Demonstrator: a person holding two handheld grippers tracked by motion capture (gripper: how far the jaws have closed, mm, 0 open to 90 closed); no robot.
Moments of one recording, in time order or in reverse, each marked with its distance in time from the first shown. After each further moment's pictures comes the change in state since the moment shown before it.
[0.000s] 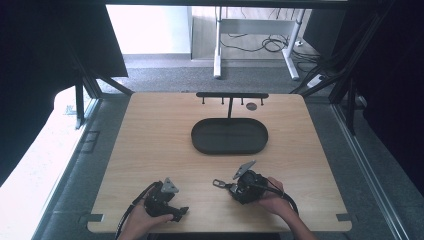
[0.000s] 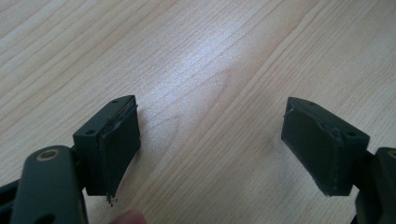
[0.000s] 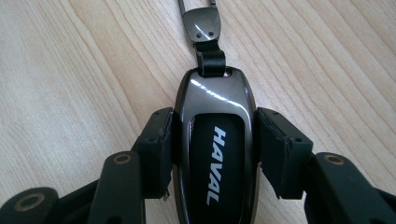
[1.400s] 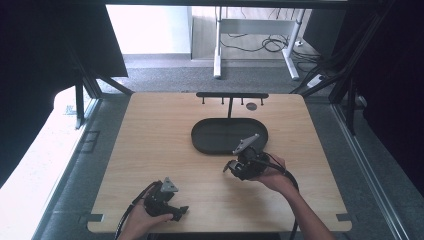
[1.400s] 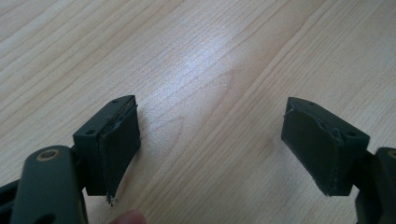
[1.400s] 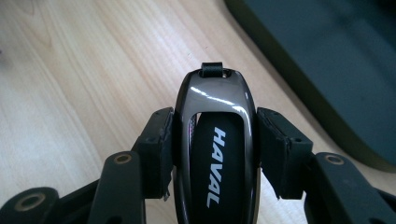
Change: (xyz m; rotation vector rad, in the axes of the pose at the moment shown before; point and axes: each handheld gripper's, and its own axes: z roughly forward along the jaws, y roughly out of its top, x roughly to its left) left arm 0.001 0.000 0.000 -0.005 0.005 -0.002; right arm -0.032 0.052 -0.047 -0.071 -0.061 -0.005
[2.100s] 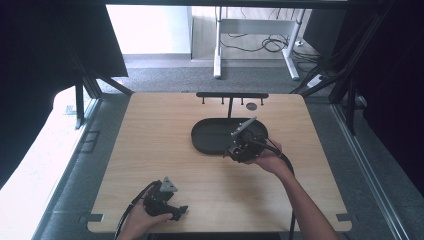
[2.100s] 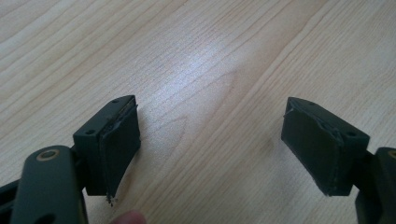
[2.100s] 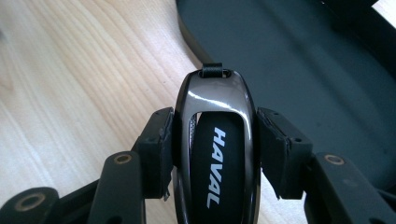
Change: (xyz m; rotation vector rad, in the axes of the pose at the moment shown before) left arm 0.002 -0.001 -0.001 0.000 0.000 0.001; right arm -0.036 0.031 0.006 0.006 -0.021 0.045
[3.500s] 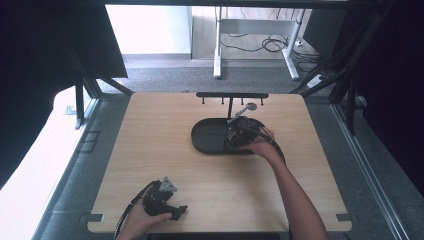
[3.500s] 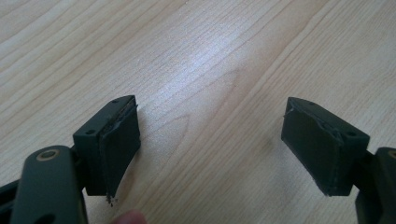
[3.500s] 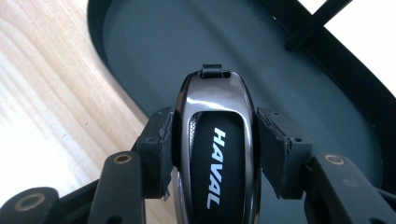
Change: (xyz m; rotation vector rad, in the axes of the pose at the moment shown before) left arm 0.001 0.000 -0.001 -0.001 -0.004 -0.007; right arm -0.041 0.025 0.043 0.006 -0.074 0.048
